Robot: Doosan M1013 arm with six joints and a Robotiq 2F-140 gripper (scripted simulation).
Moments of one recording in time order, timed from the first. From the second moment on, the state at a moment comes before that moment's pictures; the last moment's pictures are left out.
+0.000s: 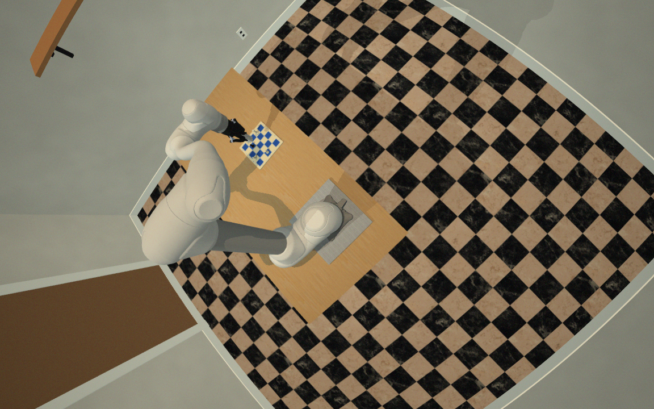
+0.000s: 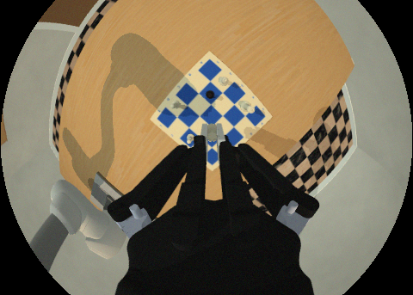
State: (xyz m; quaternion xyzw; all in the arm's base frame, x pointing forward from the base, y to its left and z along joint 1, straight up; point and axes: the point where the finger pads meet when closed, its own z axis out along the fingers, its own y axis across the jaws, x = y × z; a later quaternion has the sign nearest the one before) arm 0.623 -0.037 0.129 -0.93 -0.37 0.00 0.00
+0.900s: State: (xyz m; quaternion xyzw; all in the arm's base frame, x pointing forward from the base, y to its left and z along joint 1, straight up) arm 0.623 -0.036 0.065 -0.93 -0.37 0.00 0.00
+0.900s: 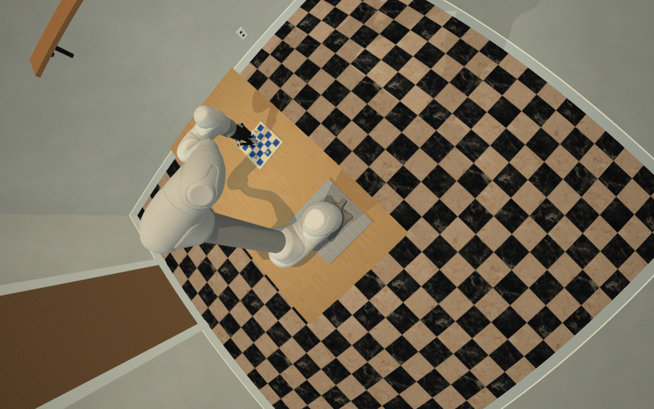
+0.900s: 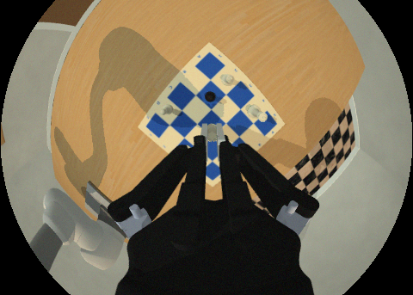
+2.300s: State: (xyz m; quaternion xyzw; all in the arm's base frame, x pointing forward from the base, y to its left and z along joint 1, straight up) arm 0.623 -0.036 0.034 -0.93 -0.37 0.00 0.00
